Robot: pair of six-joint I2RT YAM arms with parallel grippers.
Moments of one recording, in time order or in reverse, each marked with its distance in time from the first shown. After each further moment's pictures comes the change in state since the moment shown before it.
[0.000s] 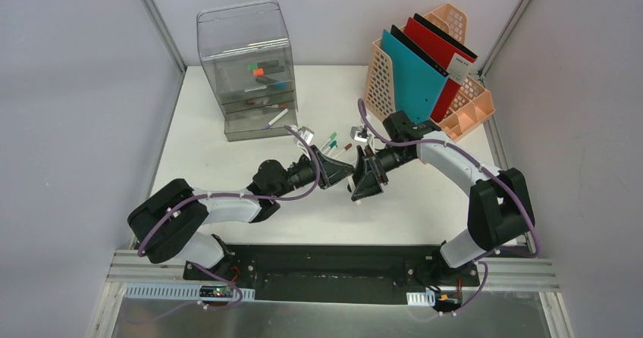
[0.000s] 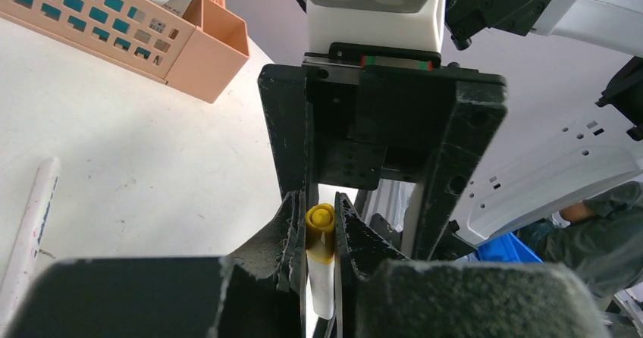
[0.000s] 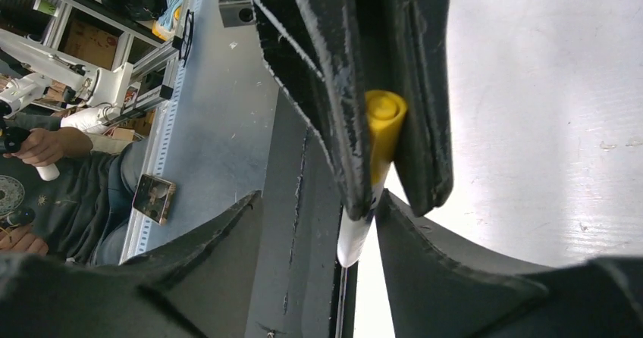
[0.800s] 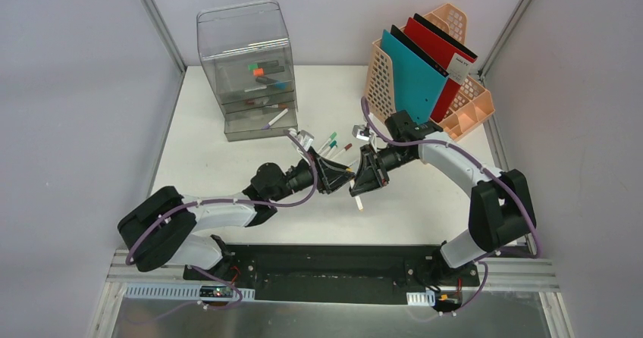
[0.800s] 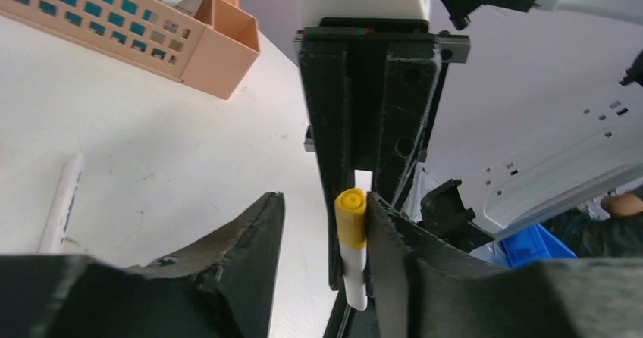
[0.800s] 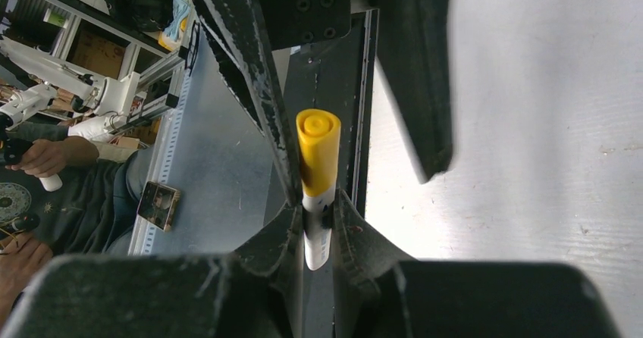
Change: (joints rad) left arm -0.027 -0.109 -0.032 -0.119 -0.072 0.101; right arm -0.006 -0.014 -0.011 0.024 -0.031 0.029
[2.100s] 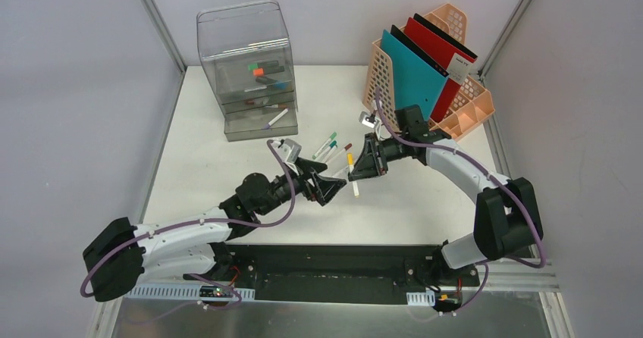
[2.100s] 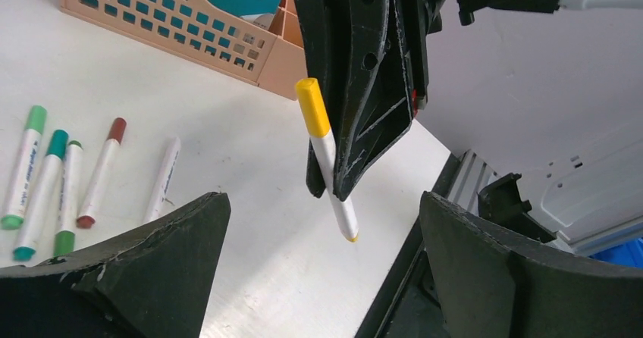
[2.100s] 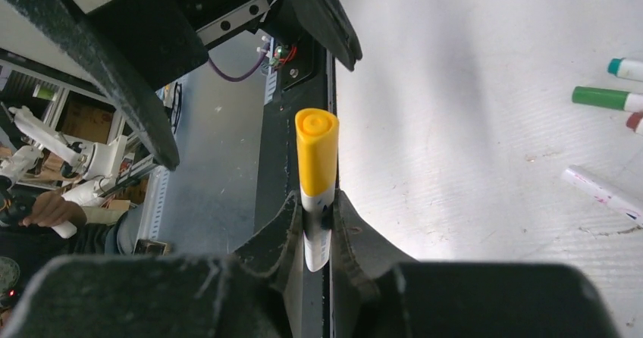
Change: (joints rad) left arm -0.100 -0.303 -0.027 -0.356 -0.241 0.175; right arm -0.054 -0.071 -0.116 0.524 0.034 0.507
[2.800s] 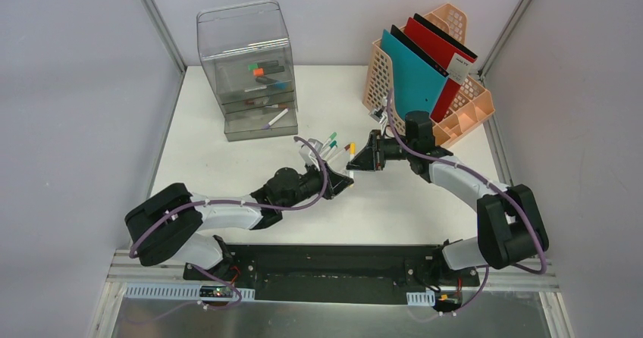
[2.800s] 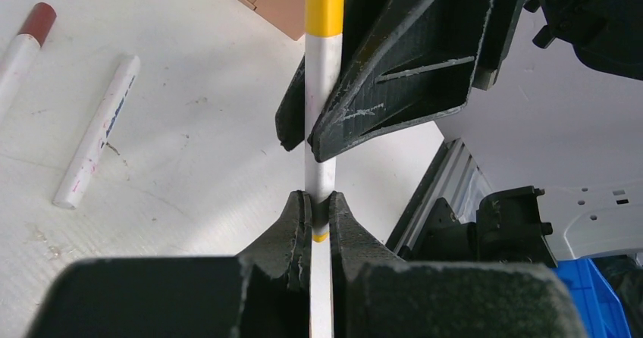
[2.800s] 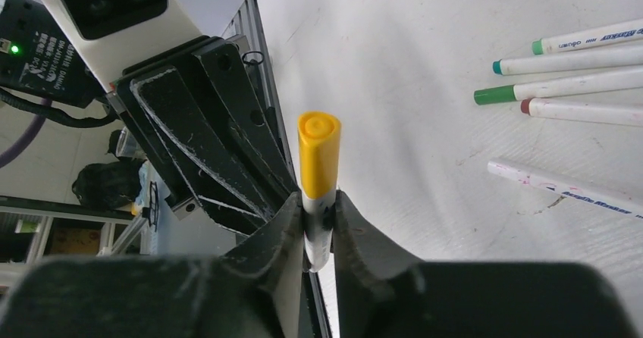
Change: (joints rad) left arm 0.010 0.365 0.054 0.167 0.034 -0.220; right arm -0.023 -0.056 -0.209 0.567 0.196 0.513
